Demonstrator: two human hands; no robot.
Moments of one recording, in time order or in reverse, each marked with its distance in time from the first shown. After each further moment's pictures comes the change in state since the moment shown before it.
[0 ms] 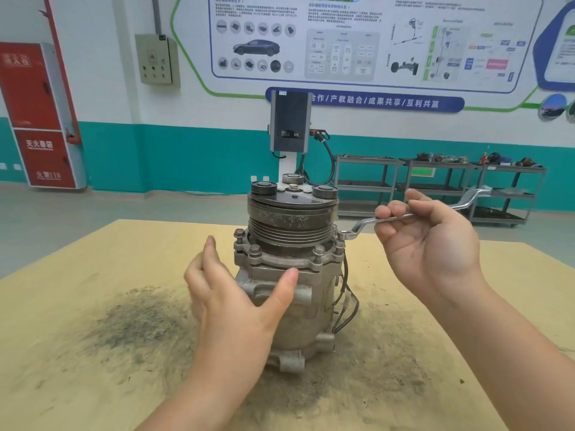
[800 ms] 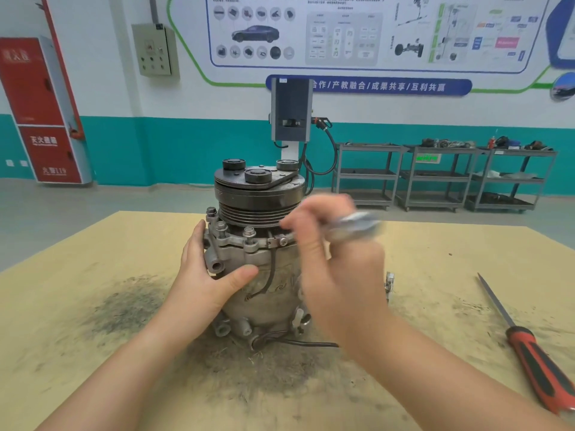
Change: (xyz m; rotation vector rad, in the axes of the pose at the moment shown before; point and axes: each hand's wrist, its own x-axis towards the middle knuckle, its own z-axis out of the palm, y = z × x) left_hand 0.049 -0.049 -0.014 -0.232 -0.253 0.001; right_hand -0.053 0.059 0.018 -0.987 -0.440 -0.909
